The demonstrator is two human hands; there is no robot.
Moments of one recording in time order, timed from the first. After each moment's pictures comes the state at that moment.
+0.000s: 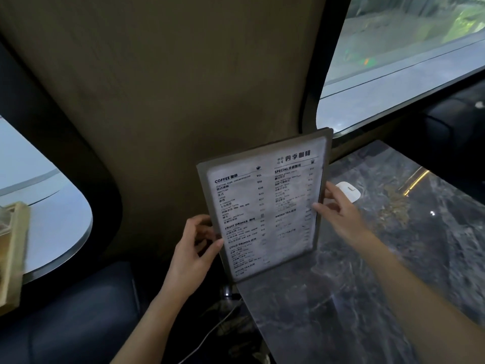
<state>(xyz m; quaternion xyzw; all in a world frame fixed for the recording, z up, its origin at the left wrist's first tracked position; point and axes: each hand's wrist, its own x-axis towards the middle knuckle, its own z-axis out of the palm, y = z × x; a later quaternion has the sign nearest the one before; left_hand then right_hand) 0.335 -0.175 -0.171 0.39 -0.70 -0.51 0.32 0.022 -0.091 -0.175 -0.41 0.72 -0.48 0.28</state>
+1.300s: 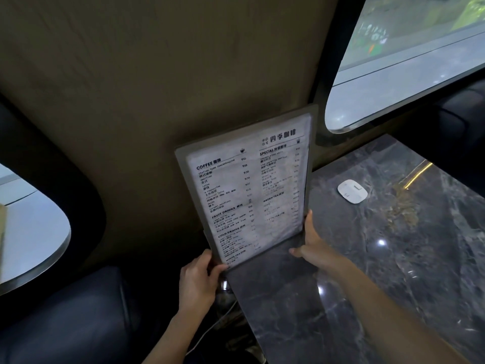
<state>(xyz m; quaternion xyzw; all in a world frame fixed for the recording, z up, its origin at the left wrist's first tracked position) 0.316 -0.166 -0.240 0.53 -0.75 -0.33 0.22 0.059 -0.107 -0.234 -0.32 0.76 -0.26 0.50</state>
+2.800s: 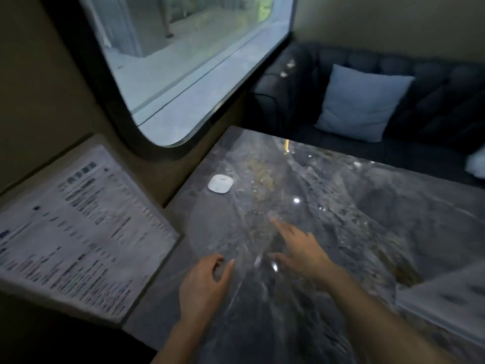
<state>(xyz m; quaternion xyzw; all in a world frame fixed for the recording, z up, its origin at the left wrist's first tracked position) 0.165 -0.076 -0.207 0.29 -0.88 -0.34 0.15 0.016 0.094 -0.193 -0.35 0.91 -0.17 0.14</state>
